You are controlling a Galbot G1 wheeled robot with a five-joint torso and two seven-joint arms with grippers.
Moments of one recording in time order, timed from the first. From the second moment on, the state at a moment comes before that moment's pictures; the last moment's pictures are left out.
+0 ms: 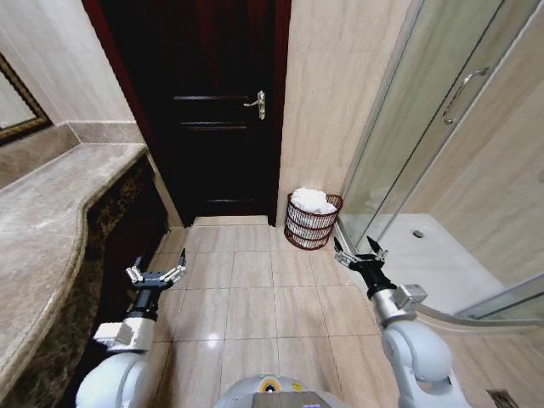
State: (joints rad) left arm 1.70 -1.35 -0.78 -2.29 -0.29 -0.07 0.04; right arm -1.56 1.44 0.70 2.37 0.21 -0.28 -0.05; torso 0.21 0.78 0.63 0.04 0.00
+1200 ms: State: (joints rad) left arm 1.73 -1.35 -0.79 -2.33 -0.29 -0.03 0.04; right arm -1.53 1.40 0.71 2.37 0.21 -0.29 -0.05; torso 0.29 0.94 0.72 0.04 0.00
